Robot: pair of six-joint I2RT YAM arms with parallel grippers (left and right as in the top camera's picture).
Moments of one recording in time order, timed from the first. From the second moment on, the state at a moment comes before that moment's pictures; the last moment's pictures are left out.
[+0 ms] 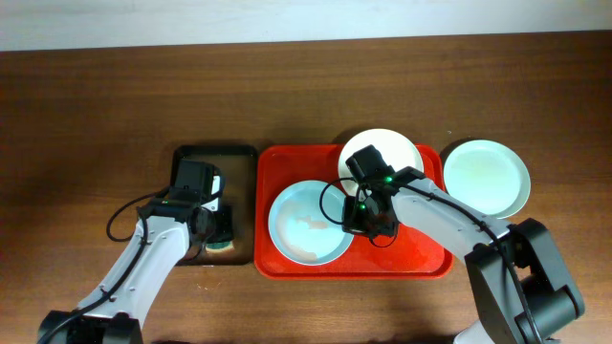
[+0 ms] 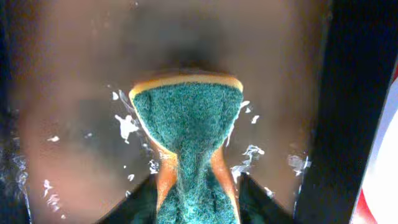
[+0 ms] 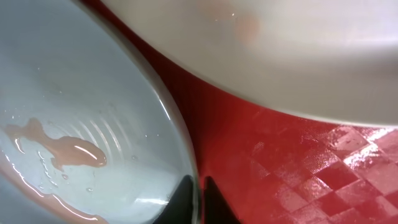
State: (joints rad) left arm -0.14 1.45 0.79 -0.67 0.01 -0.19; right arm 0.46 1.74 0.98 -0.68 -0.22 0.65
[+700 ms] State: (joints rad) left arm 0.01 1.39 1.23 -1.01 0.02 -0.31; right arm 0.46 1.74 0.98 -0.68 -0.23 0.64
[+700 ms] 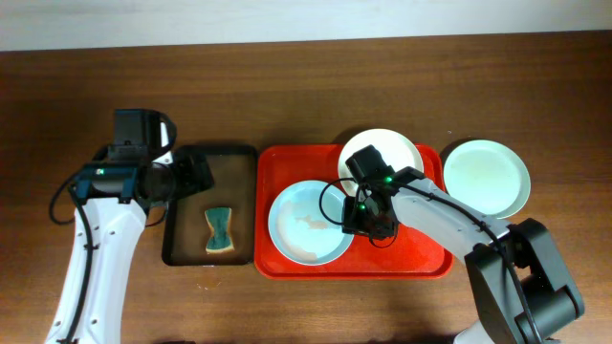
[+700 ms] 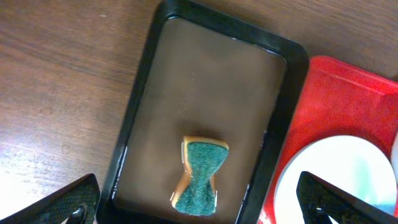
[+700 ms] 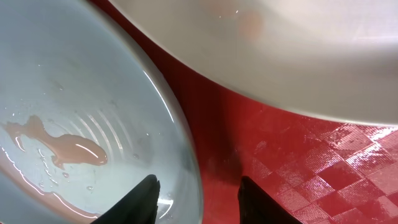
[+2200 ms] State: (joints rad) left arm 0.02 1.39 1.23 -1.01 0.02 -0.32; right arm 0.46 1.74 0.95 -0.62 -0.22 0.64
